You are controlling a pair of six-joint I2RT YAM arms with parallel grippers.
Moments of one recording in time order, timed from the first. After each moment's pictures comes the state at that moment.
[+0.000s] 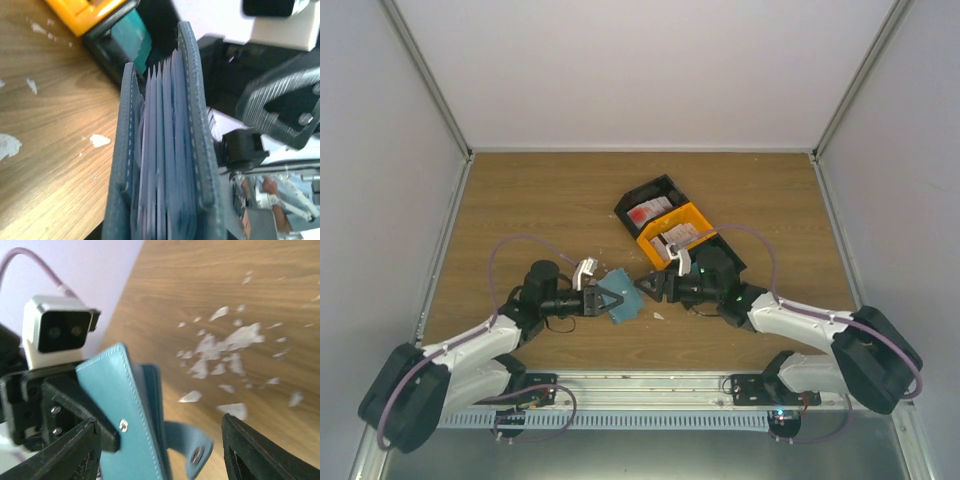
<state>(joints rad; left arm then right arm) -0.50 1.00 0.25 0.35 0.77 -0.83 0.75 1.26 0.47 0.39 -0.49 0.78</state>
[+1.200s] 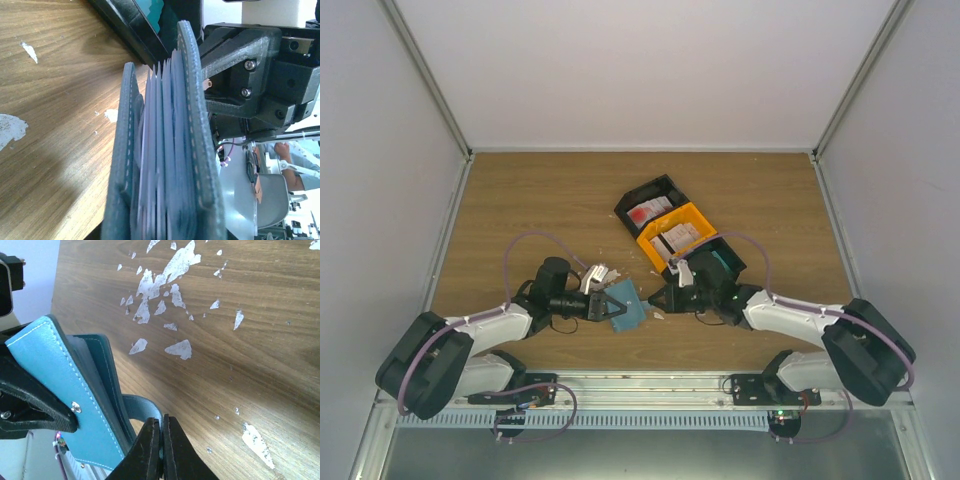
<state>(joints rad) -0.50 1.22 0.29 0.30 0.87 -0.62 0.75 1.31 0.50 0.10 -0.45 0.75</state>
